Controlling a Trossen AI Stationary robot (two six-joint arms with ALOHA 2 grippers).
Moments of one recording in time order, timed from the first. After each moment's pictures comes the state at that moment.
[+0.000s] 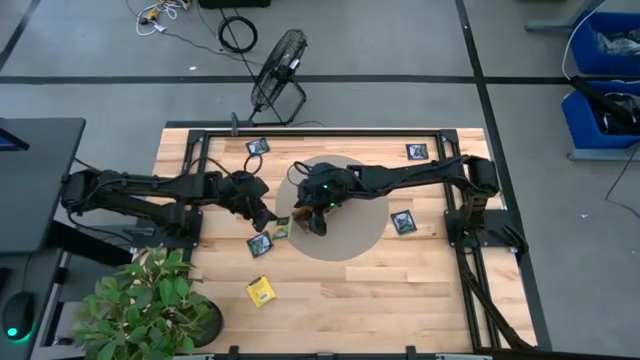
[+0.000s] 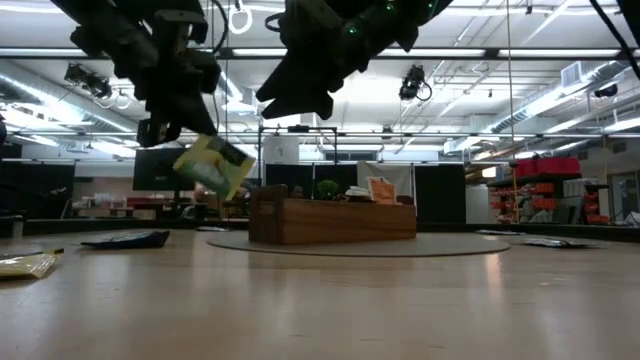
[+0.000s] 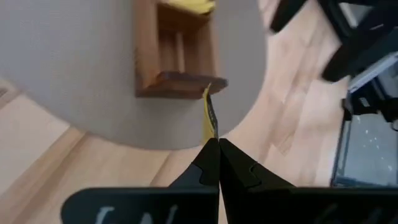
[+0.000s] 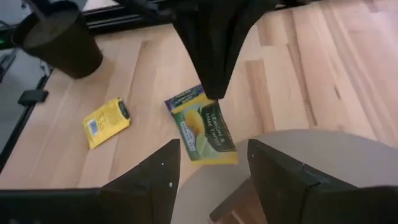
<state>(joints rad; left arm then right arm) 0.11 1.08 0.62 -0.27 0.17 -0.73 -0.06 1.88 1.43 -0.21 -0.22 0.08</state>
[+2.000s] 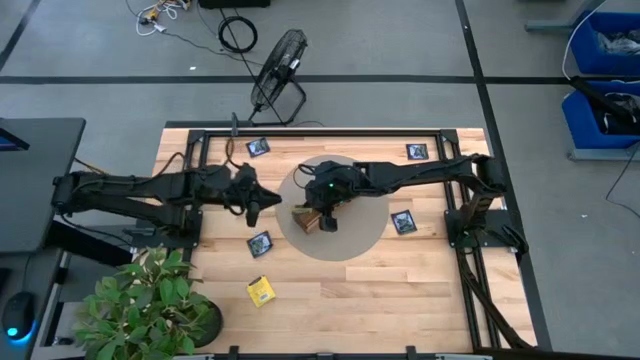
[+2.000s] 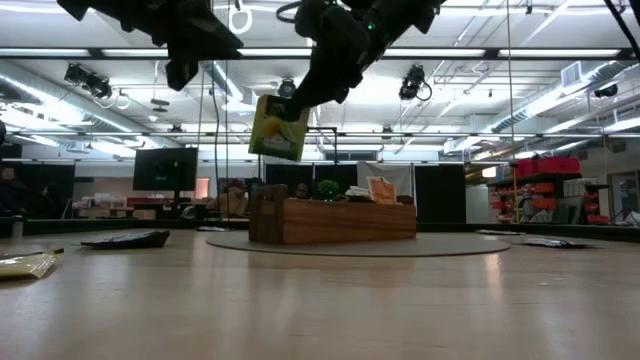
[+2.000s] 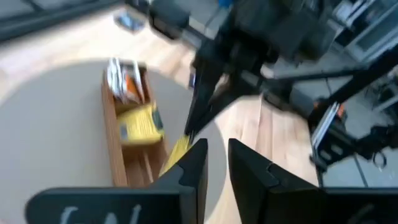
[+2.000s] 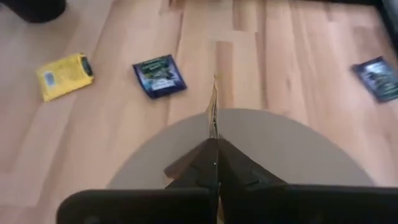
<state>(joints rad) 0.04 0.91 0.67 -0.10 -0.06 -0.54 -0.06 1.81 1.43 -0.37 -0.09 -0.14</state>
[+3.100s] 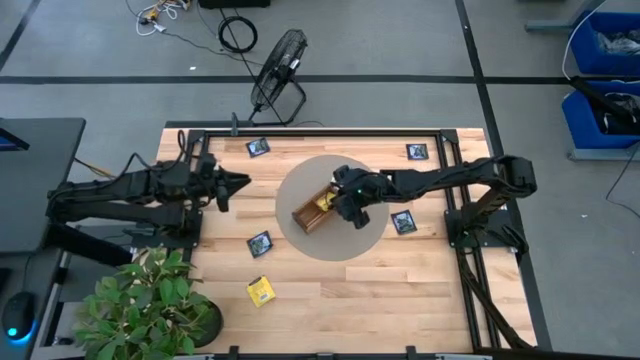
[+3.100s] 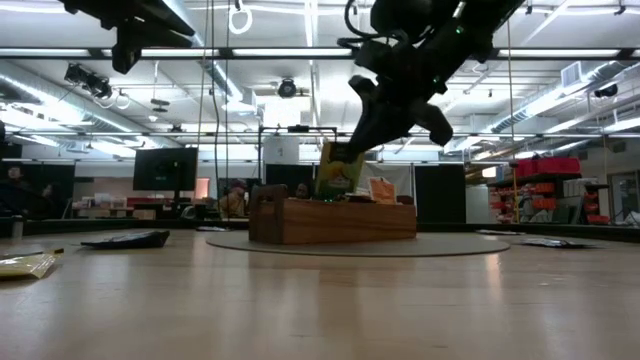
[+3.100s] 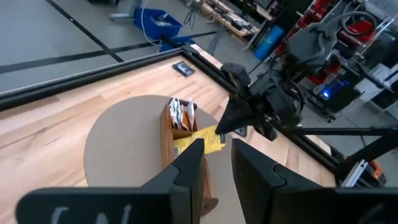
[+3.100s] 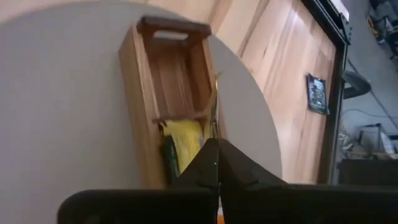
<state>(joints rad) 0.04 0.56 0.67 -0.38 -0.31 -0.61 -0.09 1.60 1.00 -0.18 0.08 -0.78</state>
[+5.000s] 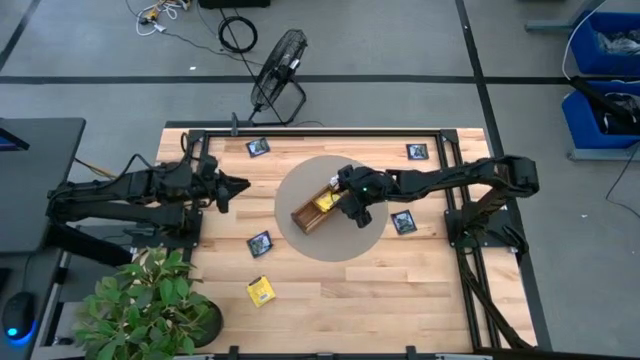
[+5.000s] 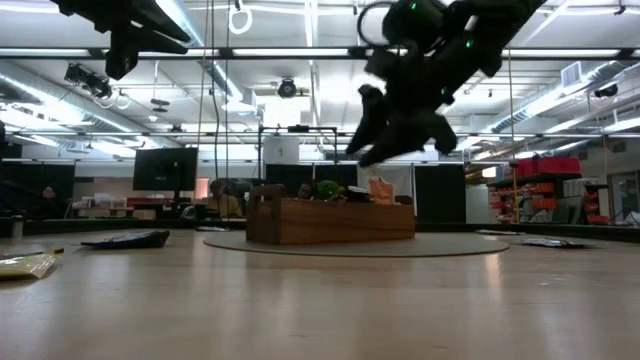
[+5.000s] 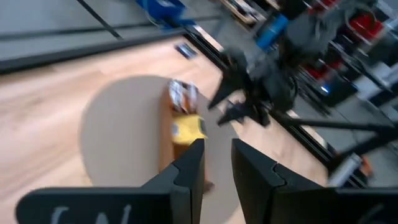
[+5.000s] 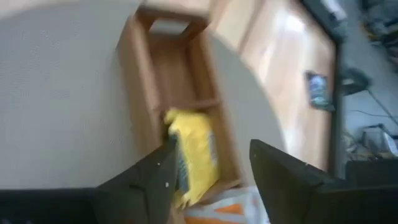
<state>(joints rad) 0.04 0.56 0.67 -0.44 -0.27 -0.70 -0.12 1.57 0.90 -0.05 0.03 -0.76</state>
